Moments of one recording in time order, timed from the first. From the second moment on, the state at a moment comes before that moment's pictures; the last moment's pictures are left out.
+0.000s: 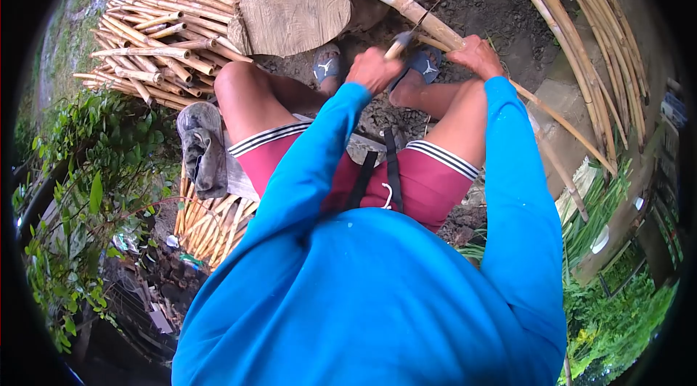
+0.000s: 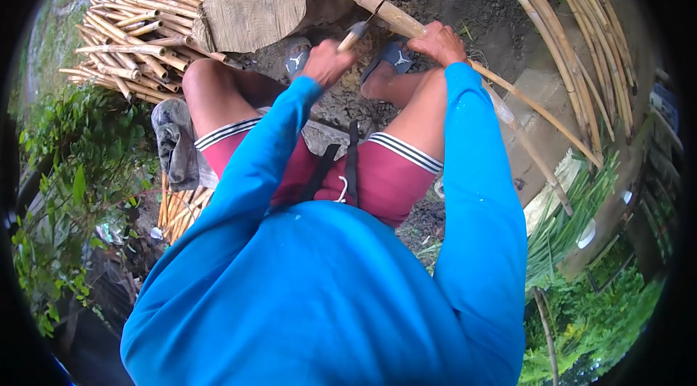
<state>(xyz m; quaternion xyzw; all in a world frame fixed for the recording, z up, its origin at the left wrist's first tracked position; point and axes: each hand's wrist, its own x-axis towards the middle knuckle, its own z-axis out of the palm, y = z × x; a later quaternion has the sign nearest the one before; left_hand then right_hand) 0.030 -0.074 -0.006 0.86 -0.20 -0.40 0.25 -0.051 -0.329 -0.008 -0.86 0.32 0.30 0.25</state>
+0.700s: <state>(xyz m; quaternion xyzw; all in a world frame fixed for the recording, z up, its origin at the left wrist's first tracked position) 0.005 0.016 0.130 0.76 -0.25 -0.32 0.50 -0.067 -0.339 0.034 -0.92 0.35 0.13 0.12</state>
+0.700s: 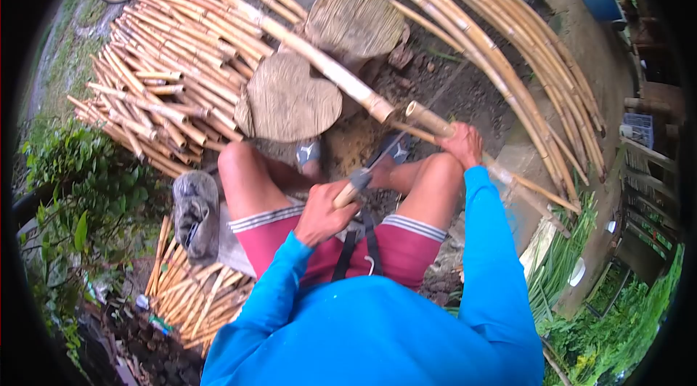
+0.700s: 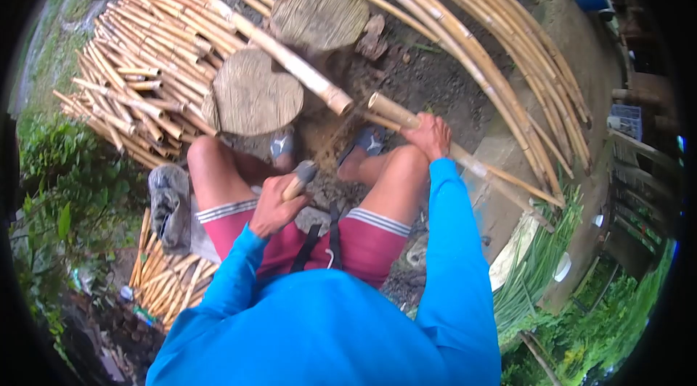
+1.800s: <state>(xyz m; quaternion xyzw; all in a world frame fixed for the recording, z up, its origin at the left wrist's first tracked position) 0.103 0.137 0.053 0.47 0.18 -0.11 0.86 0.120 -0.278 0.535 -0.87 0.26 -0.08 0.42</state>
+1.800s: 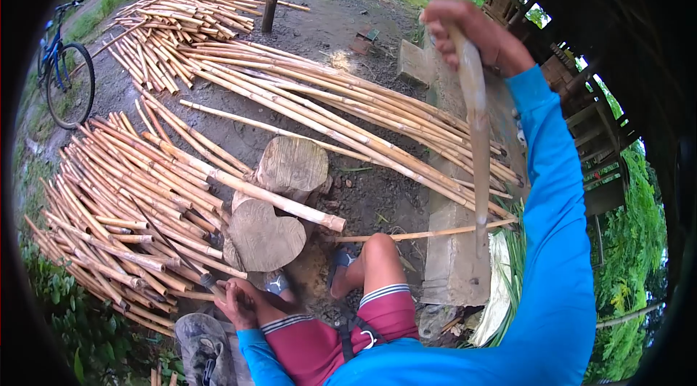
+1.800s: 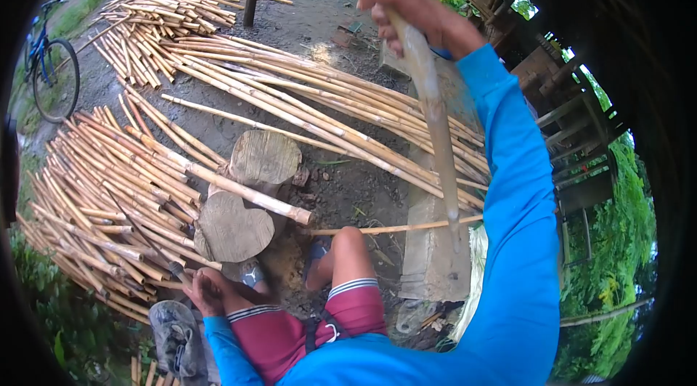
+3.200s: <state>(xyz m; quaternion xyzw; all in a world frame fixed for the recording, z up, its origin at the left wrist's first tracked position) 0.097 0.008 0.081 0.01 0.13 -0.42 0.90 0.290 -0.055 0.272 -0.96 -0.12 -0.02 0.25</state>
